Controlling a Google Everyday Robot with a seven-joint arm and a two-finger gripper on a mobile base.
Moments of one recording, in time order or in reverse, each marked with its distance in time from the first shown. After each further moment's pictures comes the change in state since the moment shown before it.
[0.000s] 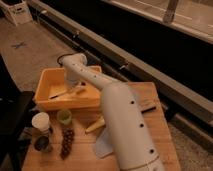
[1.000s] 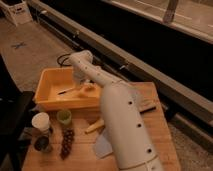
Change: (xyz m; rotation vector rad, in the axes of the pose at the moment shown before) arm 0.050 -0.010 -0.007 -0.003 0.074 0.102
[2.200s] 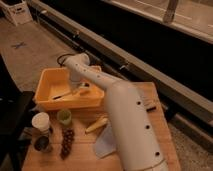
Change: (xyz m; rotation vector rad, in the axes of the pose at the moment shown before) arm -0.022 0.027 -0.006 -0.021 -0.030 -0.041
